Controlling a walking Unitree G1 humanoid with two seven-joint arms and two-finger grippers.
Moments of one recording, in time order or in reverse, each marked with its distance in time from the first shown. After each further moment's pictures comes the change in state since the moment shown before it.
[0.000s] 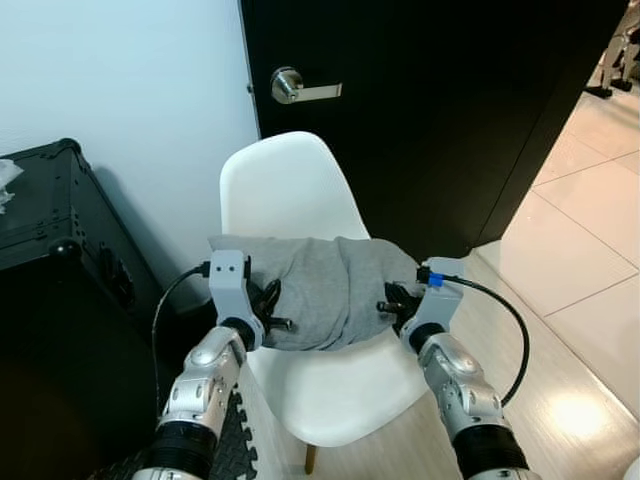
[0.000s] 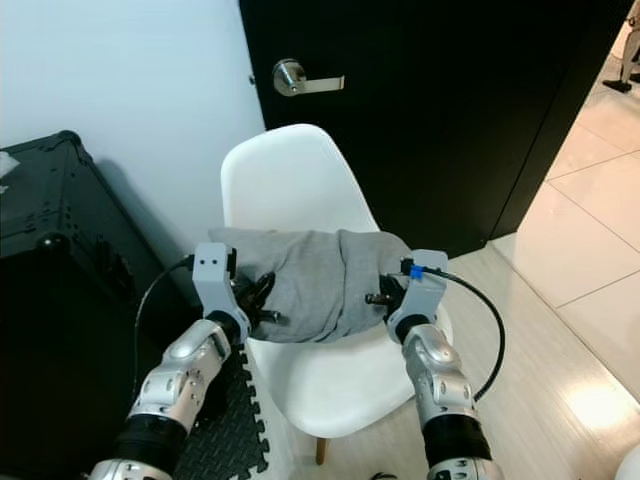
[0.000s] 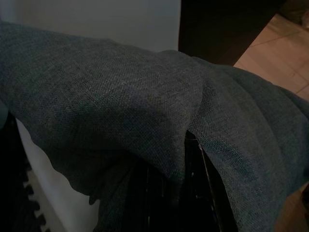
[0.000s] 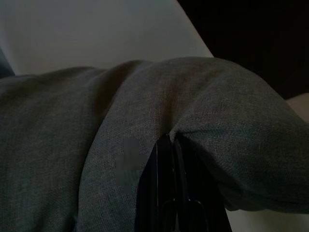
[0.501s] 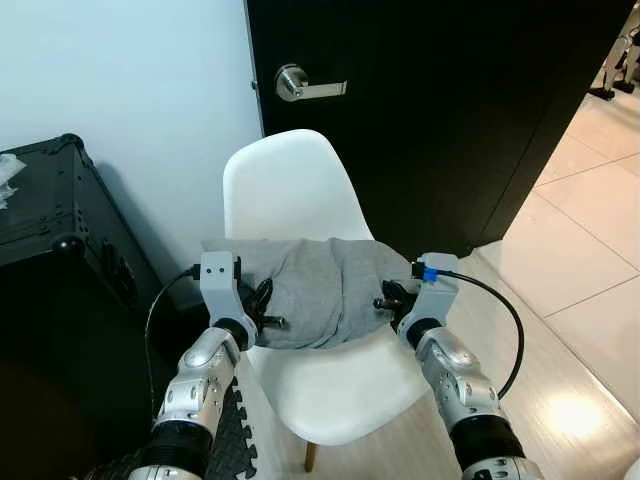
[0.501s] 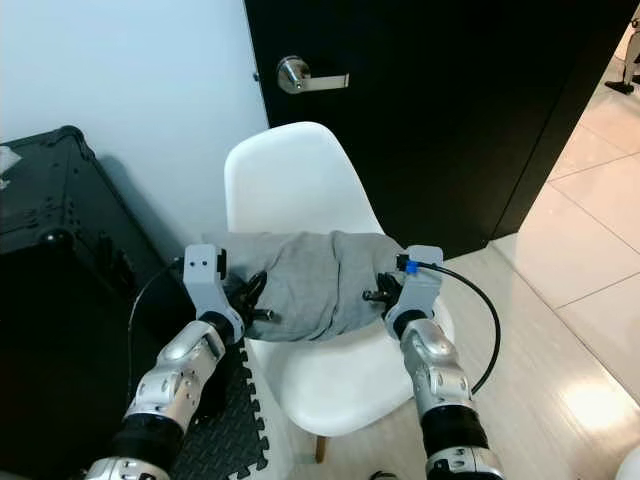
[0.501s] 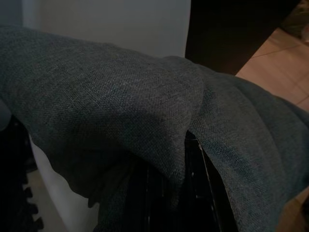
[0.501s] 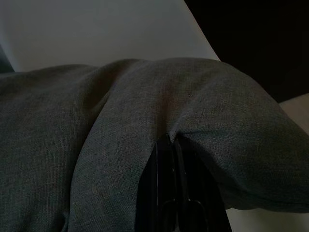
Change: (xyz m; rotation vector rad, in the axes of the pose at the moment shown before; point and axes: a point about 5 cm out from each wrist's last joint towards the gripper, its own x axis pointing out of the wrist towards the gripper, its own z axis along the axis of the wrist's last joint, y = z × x) left arm 0.000 0.004 0.005 -0.015 -0.046 -0.002; right arm 0.003 -0.001 0.003 -0.009 0.001 0.000
